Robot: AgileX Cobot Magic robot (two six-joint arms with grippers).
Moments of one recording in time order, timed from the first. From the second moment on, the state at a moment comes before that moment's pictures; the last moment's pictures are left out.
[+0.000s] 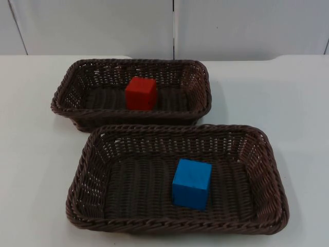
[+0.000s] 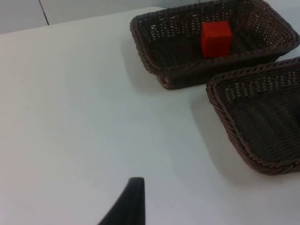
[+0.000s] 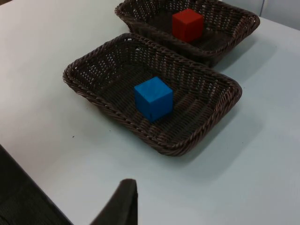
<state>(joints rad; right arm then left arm) 0.79 0.00 -0.53 -0.07 1.08 0.05 -0.30 0.00 -0.50 0.04 1.08 -0.02</state>
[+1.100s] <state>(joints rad) 0.79 0.00 -0.53 -0.07 1.08 0.05 -0.30 0.00 -0.50 0.07 1.08 -0.02</state>
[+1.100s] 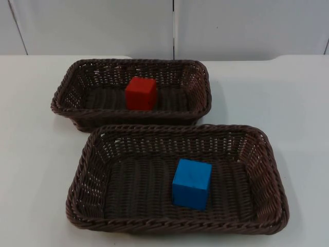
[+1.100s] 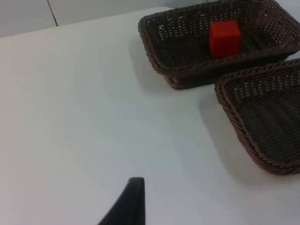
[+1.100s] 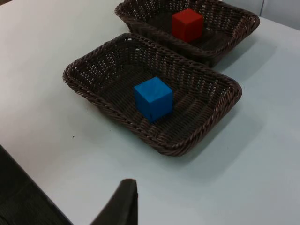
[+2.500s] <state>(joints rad) 0.76 0.00 -0.53 -0.07 1.08 0.05 0.00 0.00 -0.50 0.08 1.08 -0.02</state>
